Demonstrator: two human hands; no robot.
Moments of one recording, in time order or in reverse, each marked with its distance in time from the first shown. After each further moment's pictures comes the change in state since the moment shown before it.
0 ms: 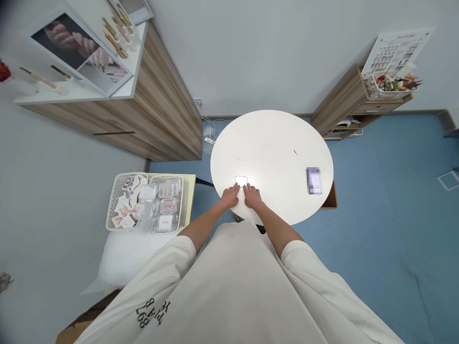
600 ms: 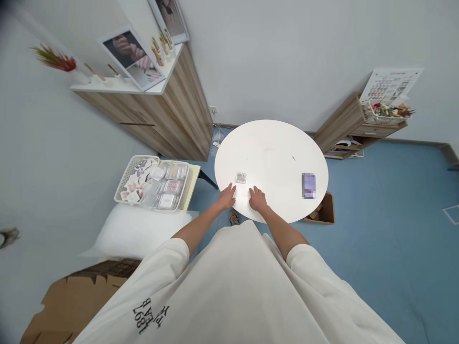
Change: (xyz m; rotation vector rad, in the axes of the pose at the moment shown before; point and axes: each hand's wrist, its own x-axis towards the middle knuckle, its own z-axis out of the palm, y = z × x) left_hand -0.070 0.041 0.025 -0.078 0.180 -0.133; right_hand -0.080 0.036 0.011 0.007 0.171 -0.033
